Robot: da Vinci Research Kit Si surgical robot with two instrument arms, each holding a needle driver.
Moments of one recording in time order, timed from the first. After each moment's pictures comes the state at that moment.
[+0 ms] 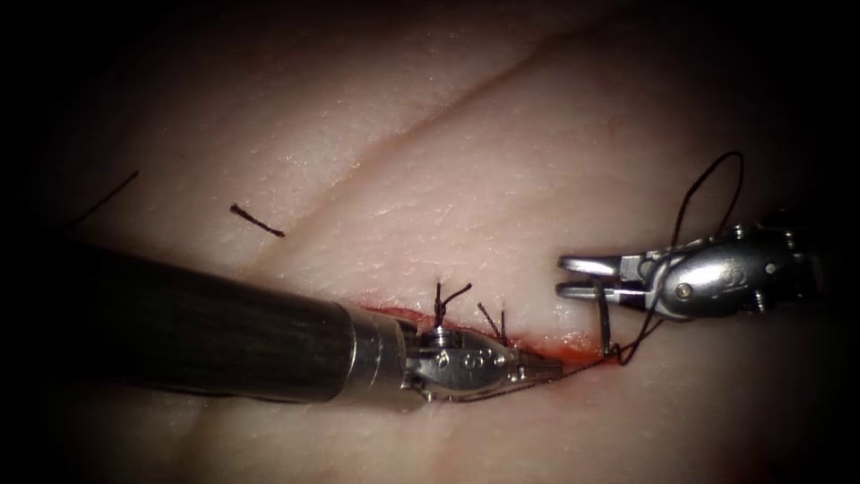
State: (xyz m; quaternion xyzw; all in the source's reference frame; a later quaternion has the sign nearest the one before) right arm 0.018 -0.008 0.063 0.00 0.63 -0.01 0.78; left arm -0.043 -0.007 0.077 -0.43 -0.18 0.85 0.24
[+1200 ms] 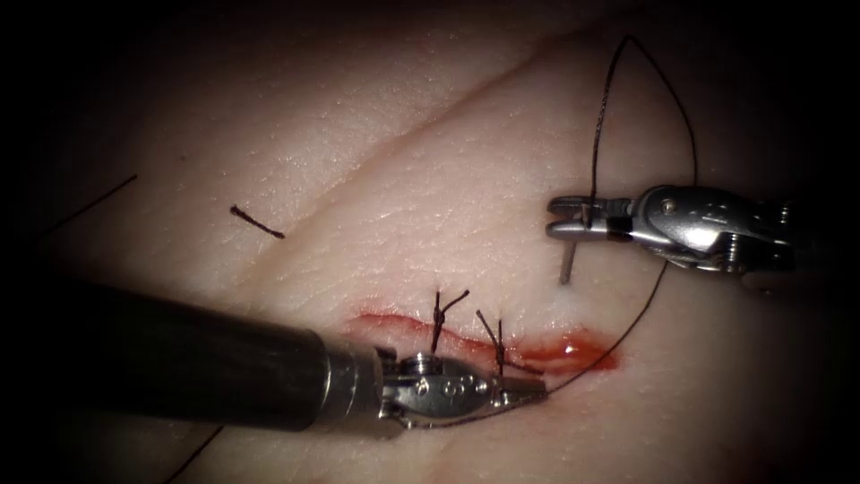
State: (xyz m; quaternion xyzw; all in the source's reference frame) right arm 0.018 -0.002 0.067 0.20 0.56 0.22 0.77; left arm -0.043 -0.011 0.073 -0.42 -0.18 0.86 0.24
